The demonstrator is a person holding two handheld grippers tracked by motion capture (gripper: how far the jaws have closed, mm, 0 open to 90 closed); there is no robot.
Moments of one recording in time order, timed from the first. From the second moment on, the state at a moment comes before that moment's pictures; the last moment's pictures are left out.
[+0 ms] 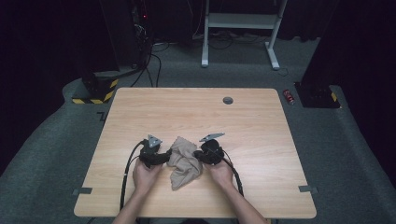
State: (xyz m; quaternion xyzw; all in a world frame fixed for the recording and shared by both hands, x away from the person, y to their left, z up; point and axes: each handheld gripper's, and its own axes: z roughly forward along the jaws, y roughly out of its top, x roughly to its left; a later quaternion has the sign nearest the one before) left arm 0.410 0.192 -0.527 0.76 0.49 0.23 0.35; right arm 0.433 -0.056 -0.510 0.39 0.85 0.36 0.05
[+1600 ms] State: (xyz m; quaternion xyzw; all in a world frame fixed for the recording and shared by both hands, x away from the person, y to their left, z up) left arm 0.462 0.139 -0.508 0.84 0.43 0.15 0.30; right arm 0.439 -0.134 -0.507 0.44 0.84 0.28 0.16
